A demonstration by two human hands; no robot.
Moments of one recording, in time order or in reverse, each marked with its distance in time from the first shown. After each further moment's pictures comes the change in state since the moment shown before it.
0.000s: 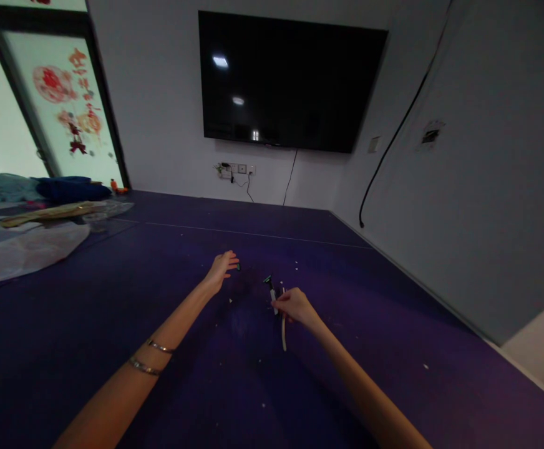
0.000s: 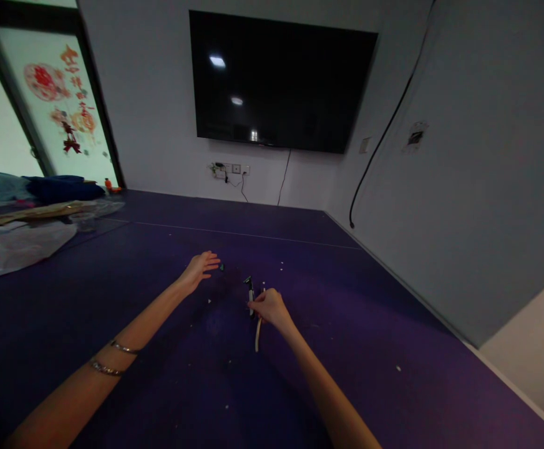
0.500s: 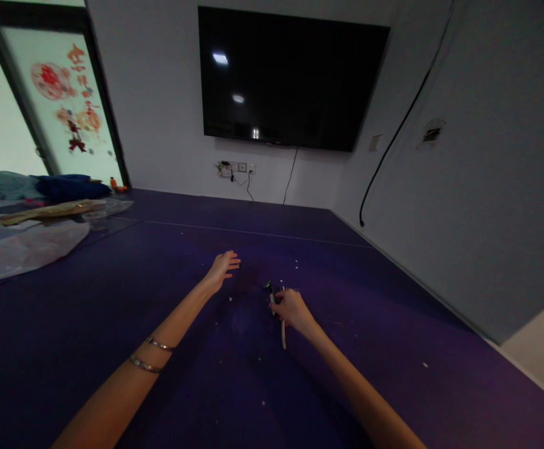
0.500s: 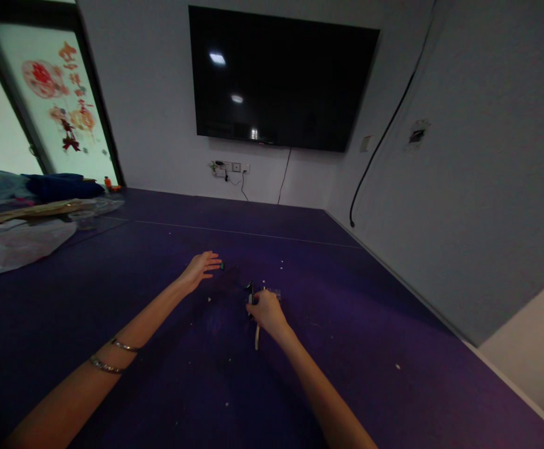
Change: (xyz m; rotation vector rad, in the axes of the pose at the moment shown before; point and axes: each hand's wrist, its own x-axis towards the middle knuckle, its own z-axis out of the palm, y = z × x) left_hand 0.001 -0.003 0.000 -0.009 -0.042 -0.020; right_hand 0.004 0.010 0.018 -0.153 0.091 -0.073
